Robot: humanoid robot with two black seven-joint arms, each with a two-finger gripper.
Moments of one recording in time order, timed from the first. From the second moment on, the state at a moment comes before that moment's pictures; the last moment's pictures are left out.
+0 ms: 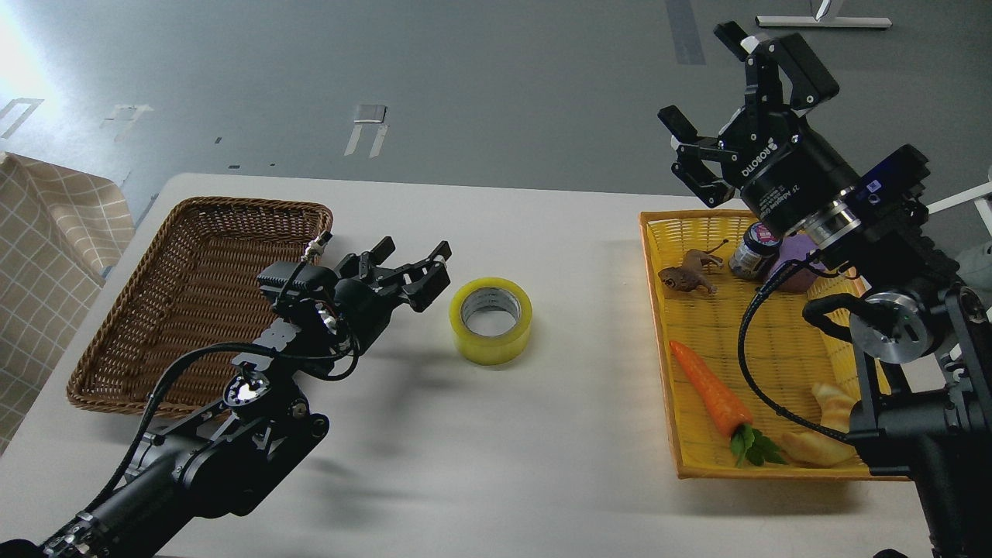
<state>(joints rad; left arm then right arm) -0.31 0.20 -0.97 -1.16 2.18 0.15 -0.06 0.41 -0.05 1.49 1.48 -0.87 0.43 -0.16</state>
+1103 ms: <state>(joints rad) -0.49 0.14 -0.71 -1.02 2.18 0.11 0.04 0.45 -0.06 1.49 1.47 -0.87 0.38 -0.18</state>
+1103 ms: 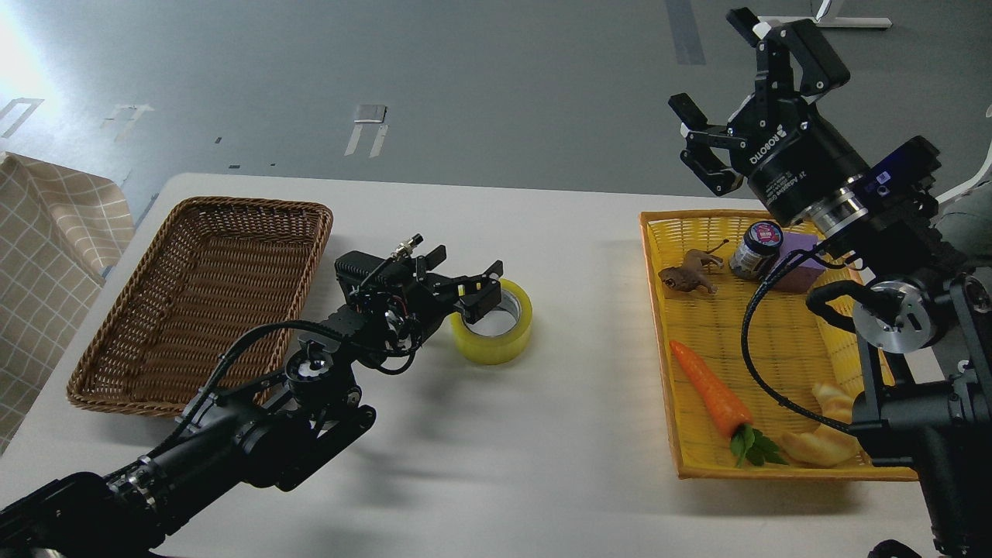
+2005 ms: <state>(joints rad) -0.51 0.14 -0.62 -0.98 2.18 0.06 0.06 0.46 -0.06 1.48 1.45 -0.88 0.38 -0.21</state>
